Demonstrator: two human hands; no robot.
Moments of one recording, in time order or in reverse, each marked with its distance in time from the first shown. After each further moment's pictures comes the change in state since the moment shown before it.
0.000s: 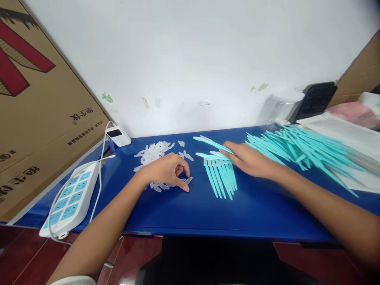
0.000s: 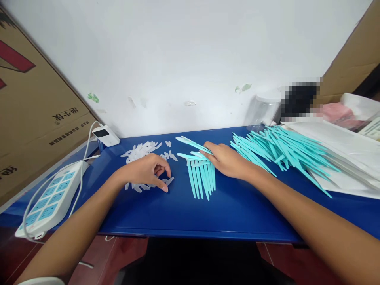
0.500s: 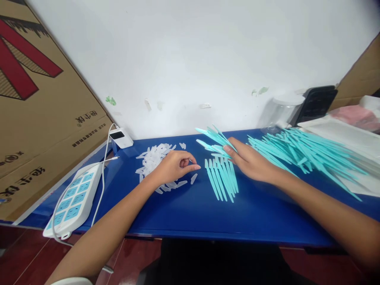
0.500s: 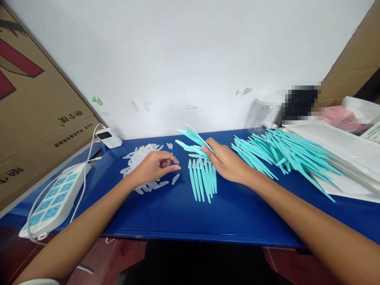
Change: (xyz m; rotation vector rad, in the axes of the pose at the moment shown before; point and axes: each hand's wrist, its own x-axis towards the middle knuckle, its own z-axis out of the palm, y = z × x) left_hand 0.017 0.004 0.021 0.026 0.466 0.166; right_hand -0.004 -0.014 0.001 0.246 0.199 -0.007
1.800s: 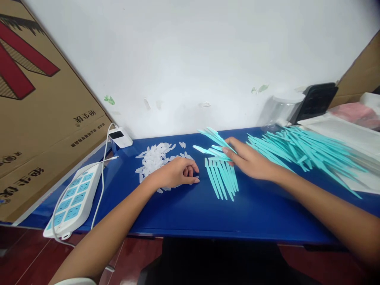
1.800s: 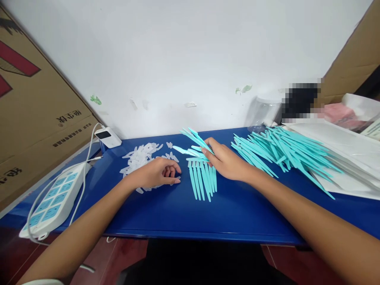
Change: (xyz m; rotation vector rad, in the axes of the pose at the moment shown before) left_hand -0.006 -0.002 0.003 -0.137 -0.357 -0.171; right_hand 0.000 -0.002 -0.001 0.082 -0.099 0.033
